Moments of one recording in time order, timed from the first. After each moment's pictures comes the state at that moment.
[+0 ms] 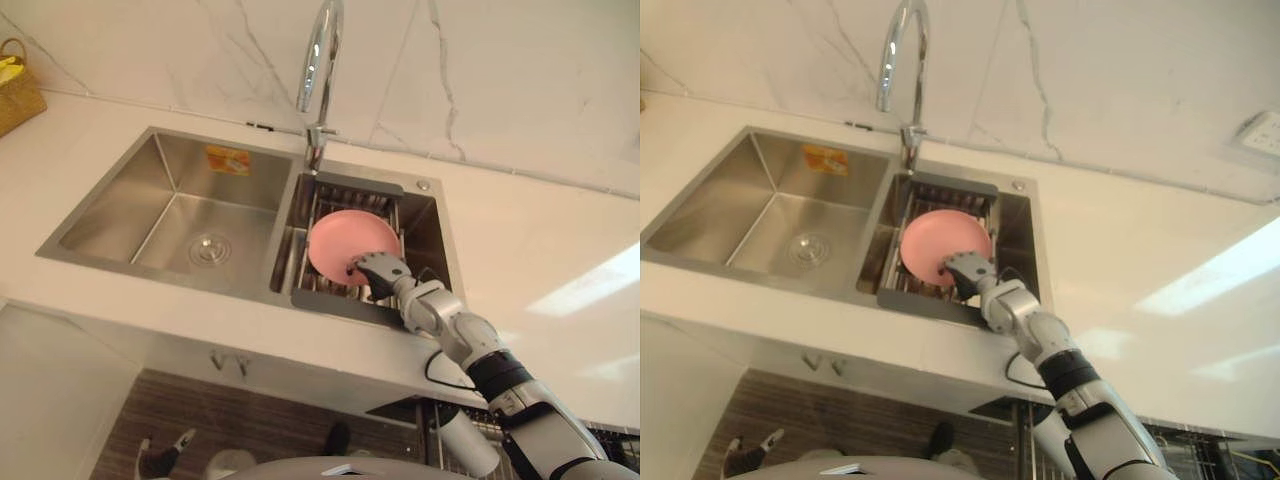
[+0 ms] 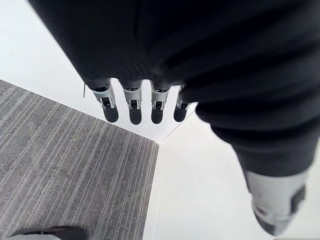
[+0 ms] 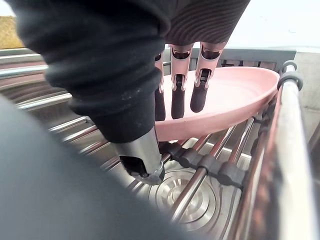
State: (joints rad) left arm 0.25 0.10 0.22 0.95 0.16 -0.16 0.32; right arm -0.40 -0.49 0.38 0.38 -1.03 -0.23 0.04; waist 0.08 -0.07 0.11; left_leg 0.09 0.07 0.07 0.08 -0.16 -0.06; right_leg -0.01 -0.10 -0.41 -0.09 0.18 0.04
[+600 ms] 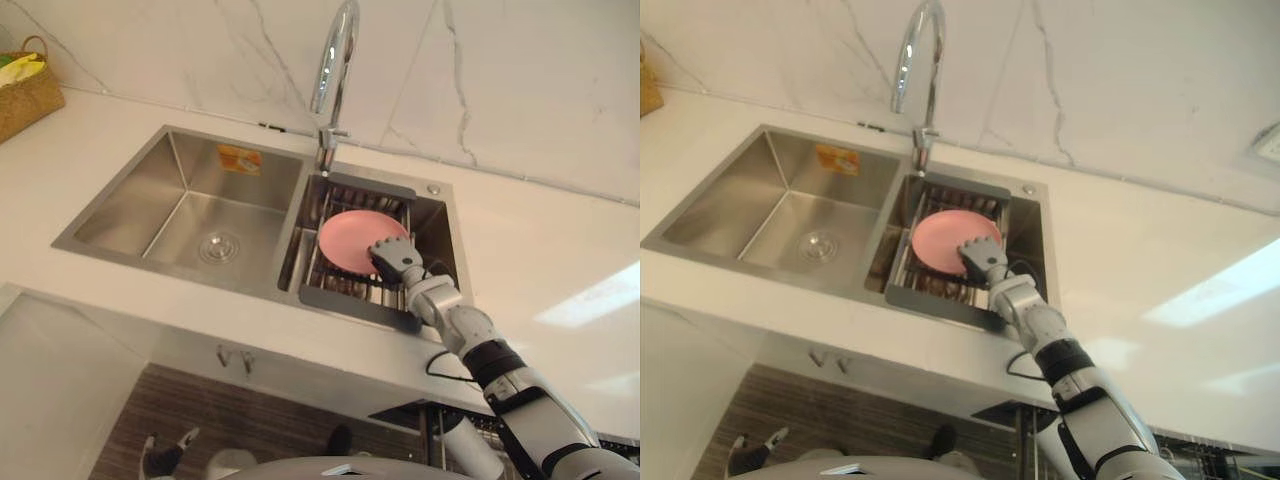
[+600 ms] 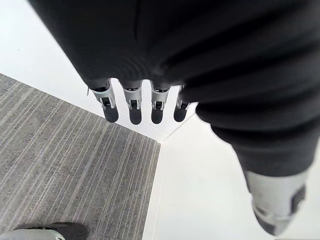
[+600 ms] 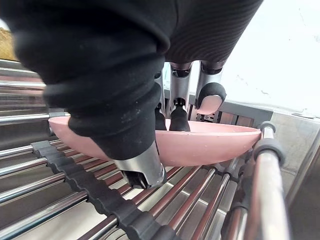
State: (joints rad) left arm 0.25 0.10 0.19 0.95 0.14 -0.16 0.32; right arm -0.45 -0.48 0.38 0.50 -1.14 -0.14 -0.16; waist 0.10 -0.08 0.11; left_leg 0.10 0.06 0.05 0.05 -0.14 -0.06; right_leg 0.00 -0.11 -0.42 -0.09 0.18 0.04
